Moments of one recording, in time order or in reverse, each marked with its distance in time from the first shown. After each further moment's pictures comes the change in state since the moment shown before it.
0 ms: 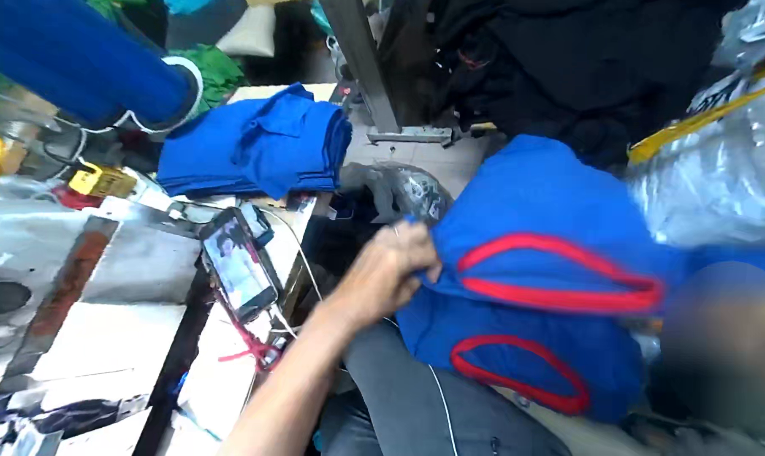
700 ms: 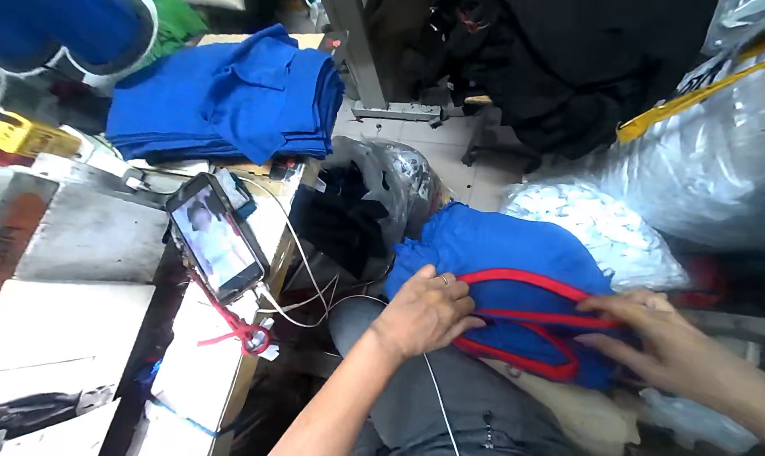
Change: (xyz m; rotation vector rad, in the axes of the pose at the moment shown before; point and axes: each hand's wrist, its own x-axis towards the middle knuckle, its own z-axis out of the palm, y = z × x) left_hand -0.041 0.024 0.100 0.150 -0.146 0.093; right_hand -0.023 0.001 0.074 -0.057 -0.182 -0.041
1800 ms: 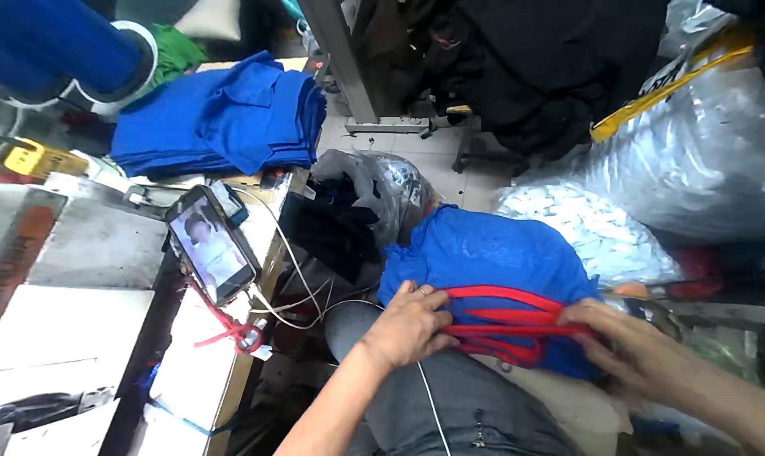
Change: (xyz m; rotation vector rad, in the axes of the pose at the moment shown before) left_hand -0.016 0.013 0.011 -0.091 -0.199 -0.111; right_hand -0.013 -0.019 0.010 0.094 0.025 -0.086
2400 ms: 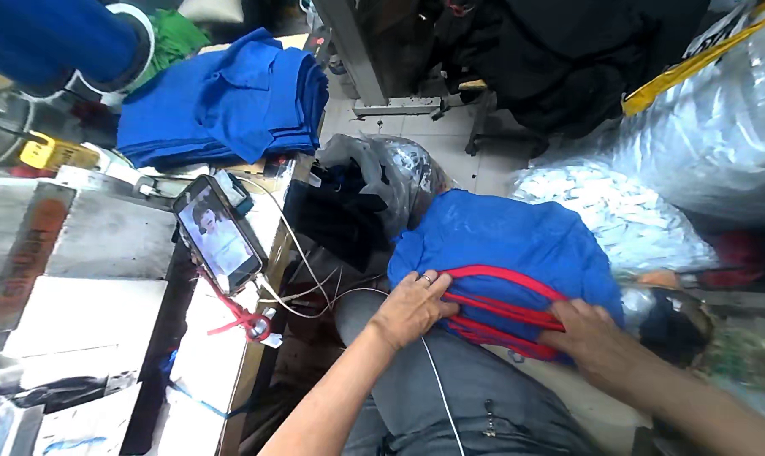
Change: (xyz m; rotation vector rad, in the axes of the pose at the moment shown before) left_hand 0.002 -0.013 0.008 0.245 -0.175 0.016; right_hand 0.002 -0.004 0.051 -0.214 -0.200 -0.032
